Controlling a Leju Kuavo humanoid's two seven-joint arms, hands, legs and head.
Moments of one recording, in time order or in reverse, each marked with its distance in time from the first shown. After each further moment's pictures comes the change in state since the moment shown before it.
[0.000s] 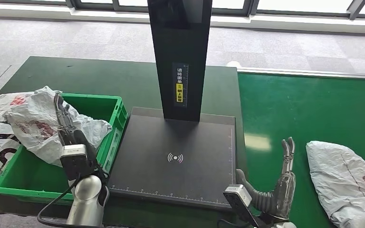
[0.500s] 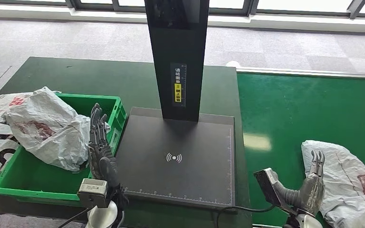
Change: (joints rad) left arm 0.144 0.039 -0.262 -0.132 0.018 -0.024 -0.004; right arm -0.123 -0.052 -0.302 0.195 0.174 0.119 0.209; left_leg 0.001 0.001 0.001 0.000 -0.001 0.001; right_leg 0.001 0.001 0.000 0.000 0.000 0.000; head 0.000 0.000
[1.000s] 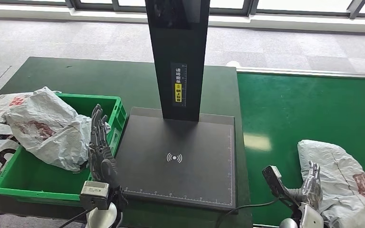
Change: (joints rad) left arm 0.005 0.008 -0.001 -0.006 -0.026 0.000 0.000; right arm -0.168 -0.137 -0.078 0.367 0.007 0.119 0.136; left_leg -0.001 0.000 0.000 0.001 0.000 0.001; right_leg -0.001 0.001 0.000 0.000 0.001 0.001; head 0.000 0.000
